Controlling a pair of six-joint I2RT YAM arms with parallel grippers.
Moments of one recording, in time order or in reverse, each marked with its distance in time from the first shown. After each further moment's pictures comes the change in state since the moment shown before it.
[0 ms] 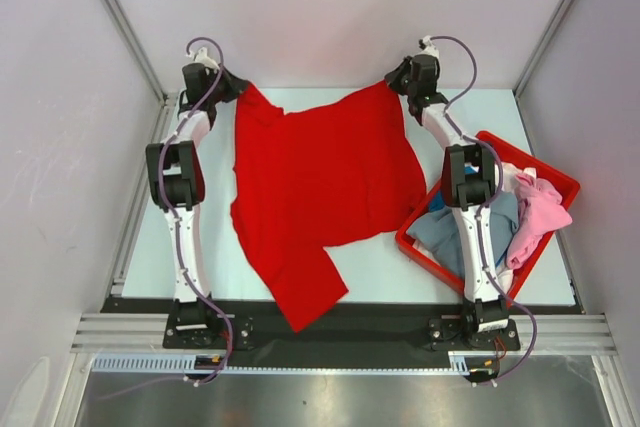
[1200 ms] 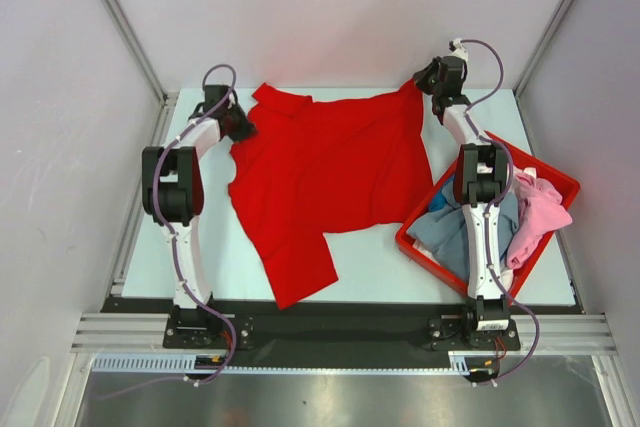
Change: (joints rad) left arm -0.102 -0.272 -0.306 -0.428 -0.246 -0.118; right arm -0.137 0.081 0.076 0.027 -0.005 -0.005
